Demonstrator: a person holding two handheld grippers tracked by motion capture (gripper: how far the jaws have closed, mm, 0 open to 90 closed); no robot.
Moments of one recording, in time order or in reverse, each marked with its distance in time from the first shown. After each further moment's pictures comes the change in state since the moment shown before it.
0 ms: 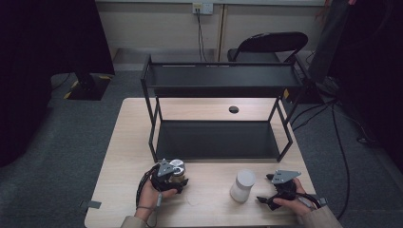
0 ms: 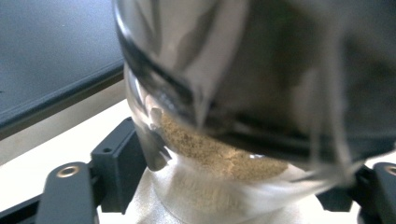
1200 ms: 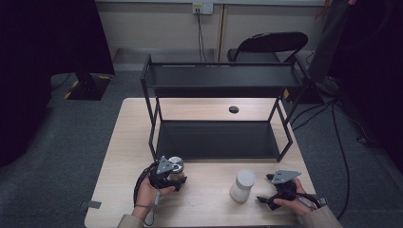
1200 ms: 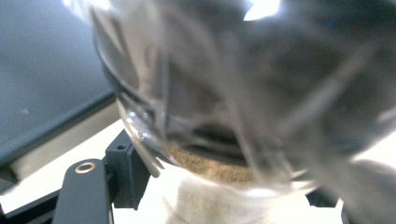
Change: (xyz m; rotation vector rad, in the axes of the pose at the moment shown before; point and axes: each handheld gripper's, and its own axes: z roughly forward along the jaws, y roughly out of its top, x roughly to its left) left arm -0.001 0.026 -0.019 0.023 -0.010 0.050; right arm -0.001 0.000 0.000 -0.001 0.003 0.001
